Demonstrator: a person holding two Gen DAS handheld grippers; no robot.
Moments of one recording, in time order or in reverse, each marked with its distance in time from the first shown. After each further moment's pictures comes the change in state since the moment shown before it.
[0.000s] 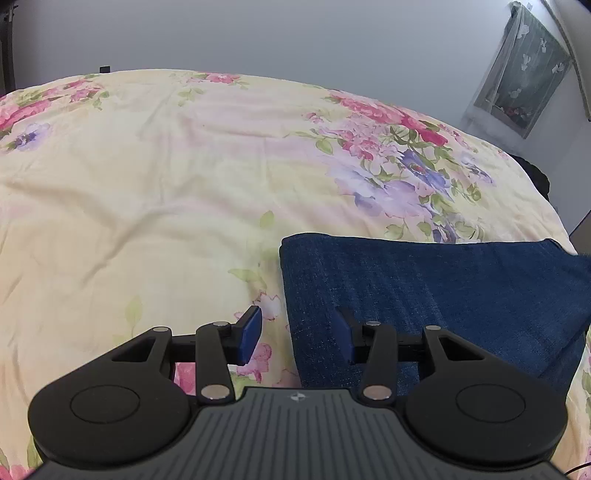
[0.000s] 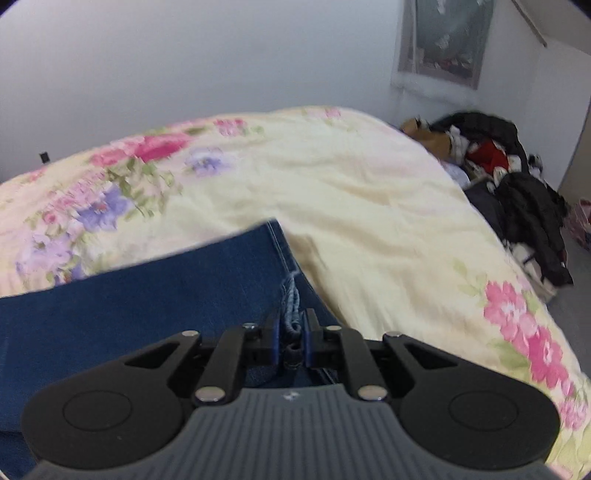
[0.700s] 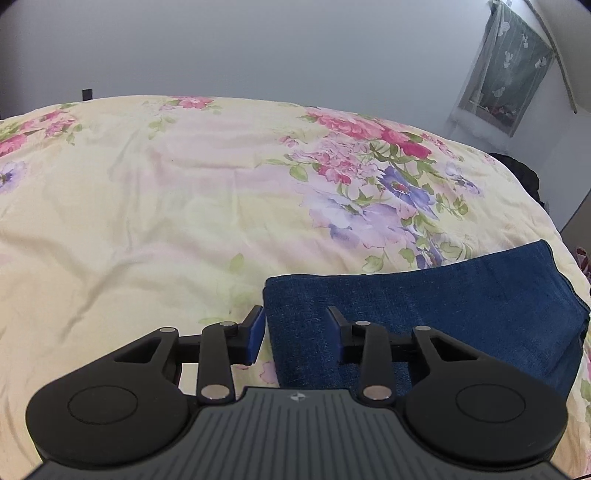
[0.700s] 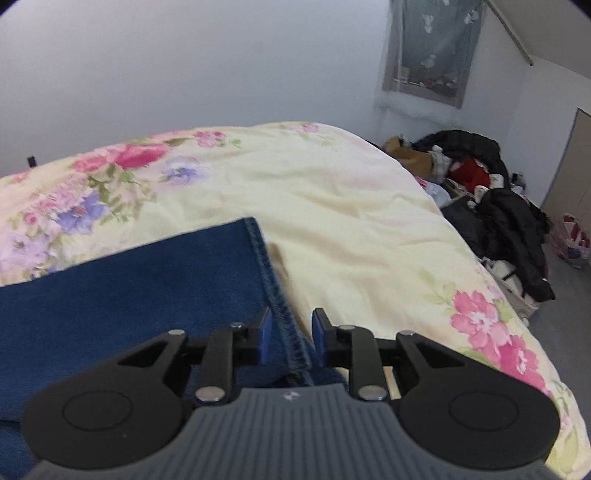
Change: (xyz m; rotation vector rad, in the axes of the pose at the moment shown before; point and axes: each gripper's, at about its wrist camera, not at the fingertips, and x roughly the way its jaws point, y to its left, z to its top) left arm 0.011 -0.020 0.029 0.063 -0.031 -0.044; right arm 0.013 -0.015 -0.029 -0.025 -0.001 -0.074
